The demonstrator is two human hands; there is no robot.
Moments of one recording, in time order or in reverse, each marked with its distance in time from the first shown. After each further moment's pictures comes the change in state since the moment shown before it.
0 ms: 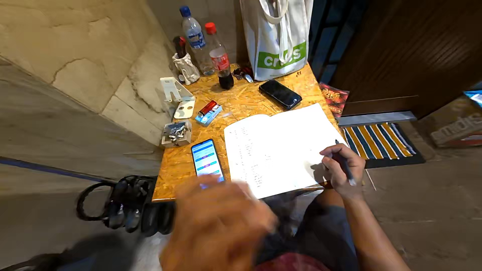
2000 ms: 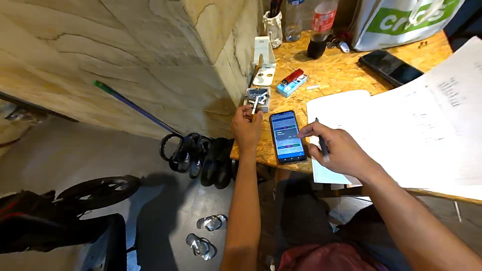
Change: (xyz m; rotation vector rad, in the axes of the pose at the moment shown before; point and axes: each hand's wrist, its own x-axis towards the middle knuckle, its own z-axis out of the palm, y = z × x) left_hand -0.035 -0.247 -0.026 0.333 0.171 -0.871; right_hand 0.044 -0.061 0.205 -0.365 -0.772 0.003
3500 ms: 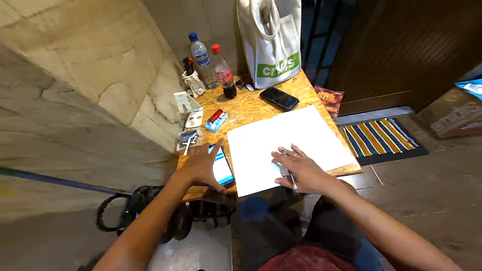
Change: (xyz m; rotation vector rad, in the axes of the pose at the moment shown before) left_hand 0.001 0.079 -0.002 0.890 -1.012 0.597; right_hand -0.119 0.064 -0.057 -0.209 -0.072 0.092
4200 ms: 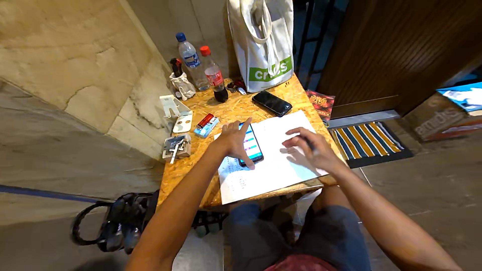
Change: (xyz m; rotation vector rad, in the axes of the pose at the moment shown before) left_hand 0.117 0.091 -0.038 -0.092 0.063 0.156; right_hand 0.017 0.049 -0.058 0.459 0.386 0.113
